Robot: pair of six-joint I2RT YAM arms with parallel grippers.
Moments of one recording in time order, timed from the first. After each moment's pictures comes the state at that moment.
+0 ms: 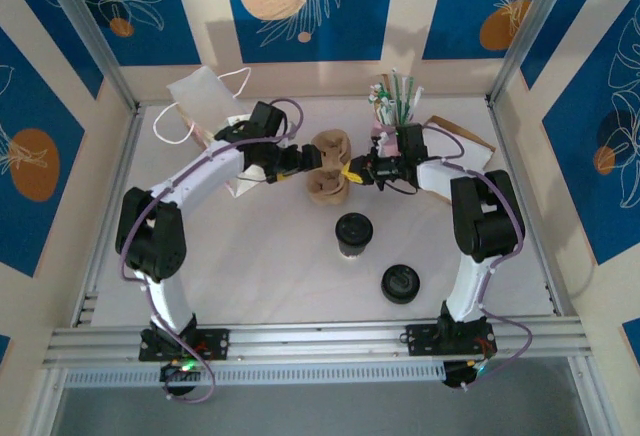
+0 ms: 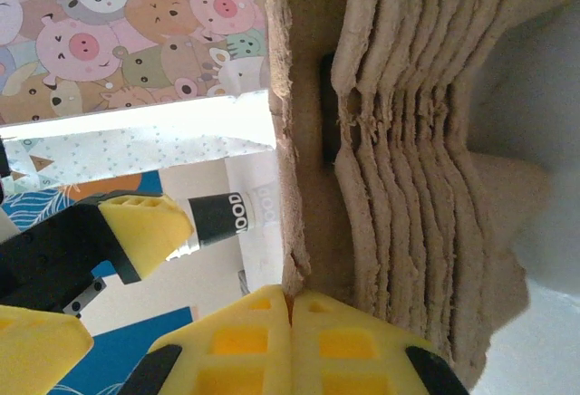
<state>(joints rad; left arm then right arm) -0.49 1.82 1.53 -0.69 0.39 -0.60 0.19 1.88 1.09 -0.01 -0.99 0.89</state>
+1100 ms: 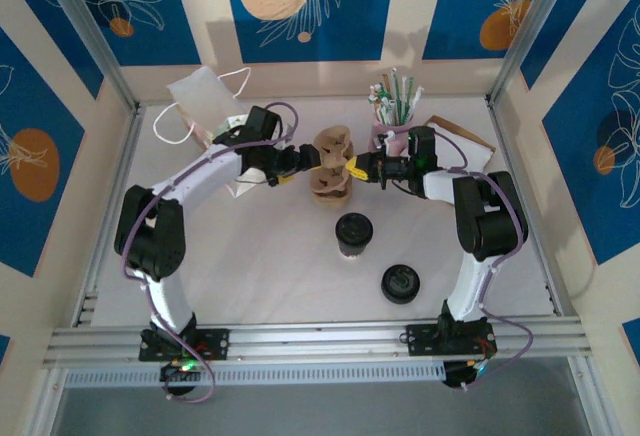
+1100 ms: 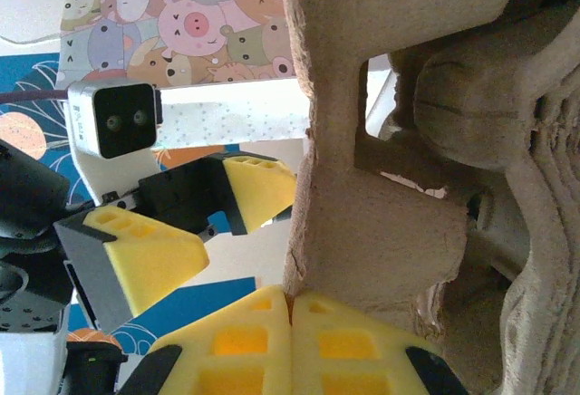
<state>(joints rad) -0.45 1.82 1.45 -0.57 0.48 -0.67 0.15 1.88 0.98 0.41 -1.18 1.13</state>
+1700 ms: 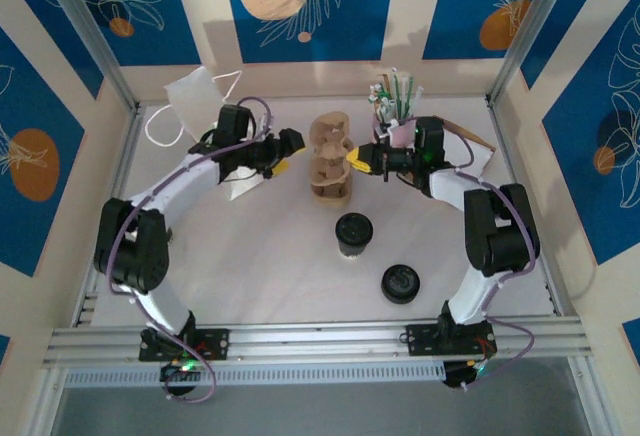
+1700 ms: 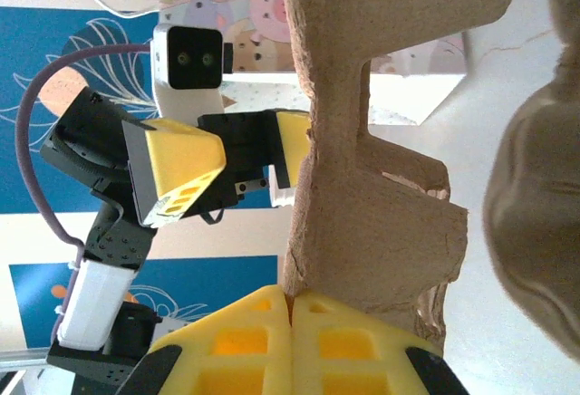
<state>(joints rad) -0.35 1.69 1.28 -0.26 0.67 -0.87 0.15 1.74 0.98 0.41 -1.23 1.18</state>
